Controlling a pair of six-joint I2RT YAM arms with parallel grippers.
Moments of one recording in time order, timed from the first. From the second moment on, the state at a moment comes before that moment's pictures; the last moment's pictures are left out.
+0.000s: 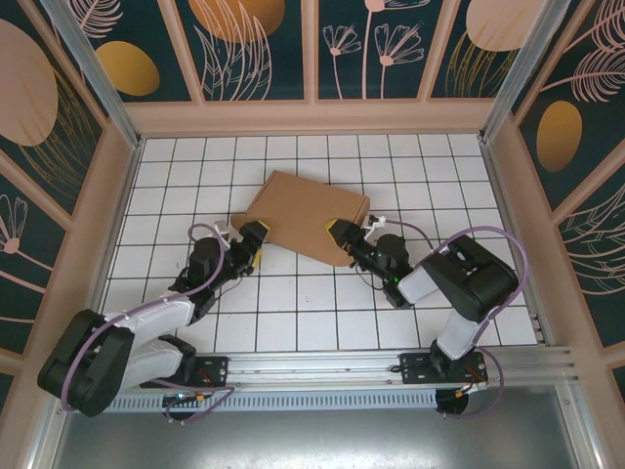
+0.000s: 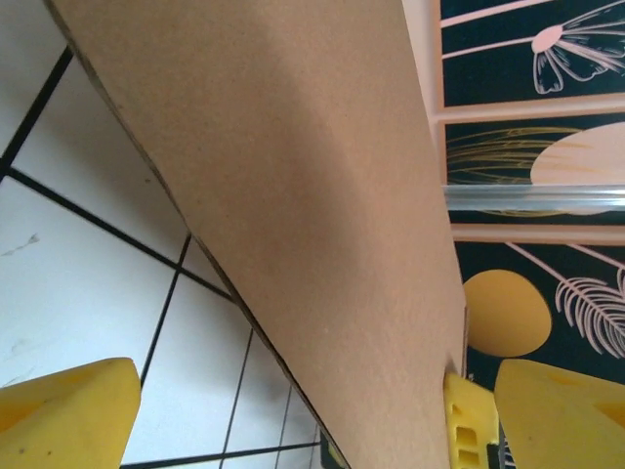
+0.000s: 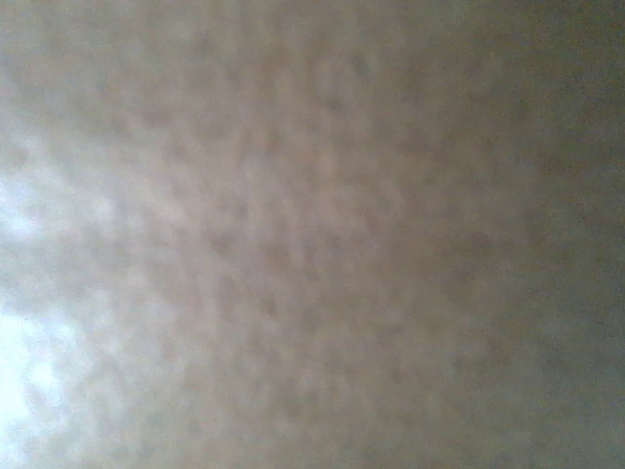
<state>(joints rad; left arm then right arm) -0.47 1.19 0.27 0.61 0.20 -1.40 0.63 1.72 0.36 1.28 -0.26 1.48</state>
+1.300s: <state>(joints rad) -0.46 1.14 0.35 0.86 0.10 -1.31 0.75 1.51 0.44 1.23 -0.17 1.50</state>
